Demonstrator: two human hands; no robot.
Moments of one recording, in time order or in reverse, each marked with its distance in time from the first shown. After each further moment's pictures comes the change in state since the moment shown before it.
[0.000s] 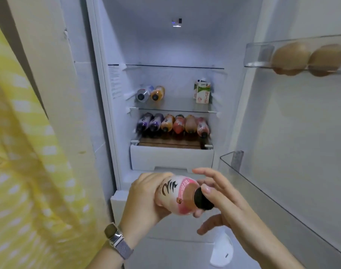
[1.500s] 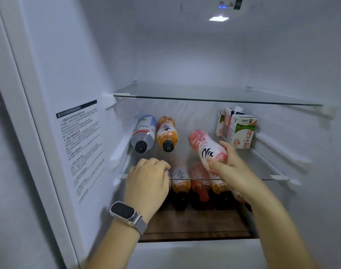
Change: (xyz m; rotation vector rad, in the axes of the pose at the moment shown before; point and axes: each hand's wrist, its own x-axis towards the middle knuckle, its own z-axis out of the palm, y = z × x) left_hand 0.350 -0.242 0.043 0.377 -0.162 -0.102; right_hand 0.466 0.018 -0.067 -0.559 0.446 0.139
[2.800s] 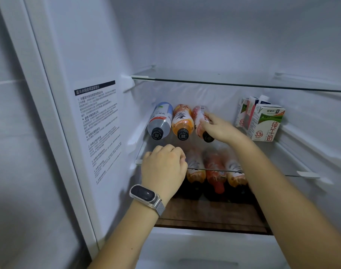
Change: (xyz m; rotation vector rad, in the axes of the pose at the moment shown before) left_hand 0.007 0.000 0.010 0.098 0.037 -0.038; right_hand 0.112 -0.032 0.040 -0.345 -0.162 -0.140
